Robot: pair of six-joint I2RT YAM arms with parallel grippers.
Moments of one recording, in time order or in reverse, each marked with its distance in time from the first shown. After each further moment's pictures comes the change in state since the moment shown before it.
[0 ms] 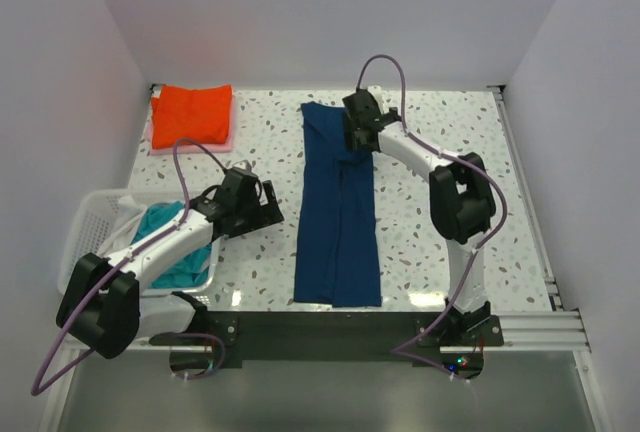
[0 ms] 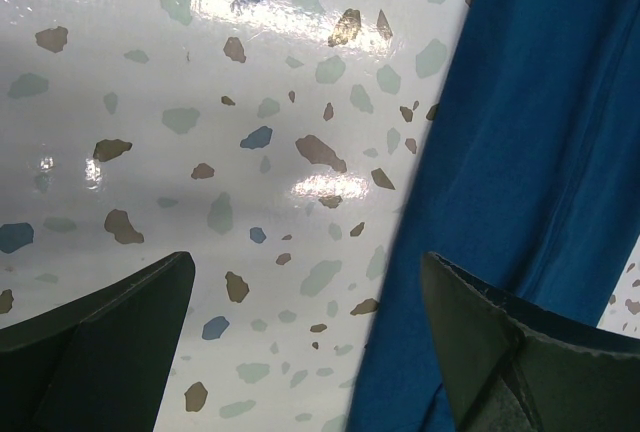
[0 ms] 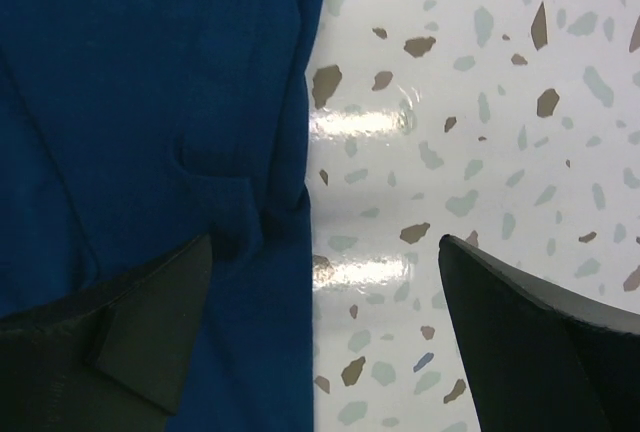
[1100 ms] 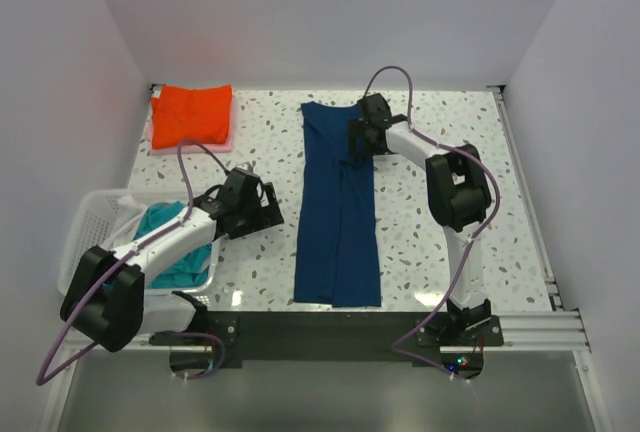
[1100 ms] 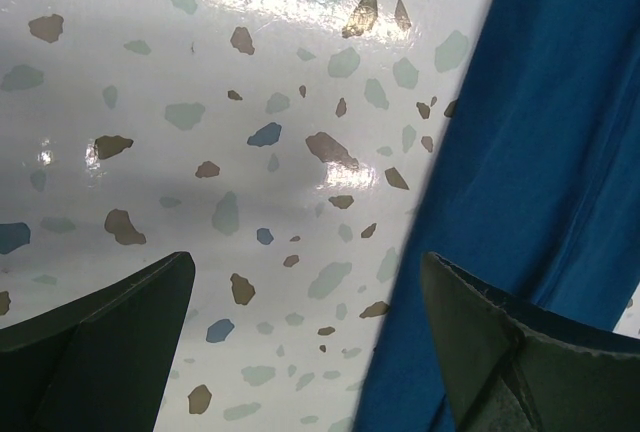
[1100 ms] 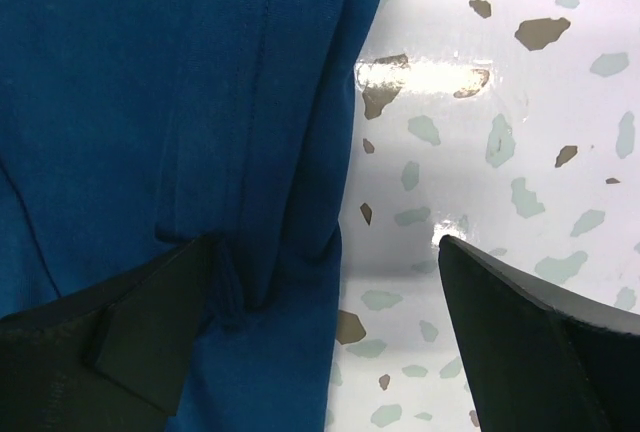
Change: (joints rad) left arm 0.001 0.037 0.000 0.001 0.004 0.000; right arm -0.100 0.105 0.007 0.071 -0.291 -0.023
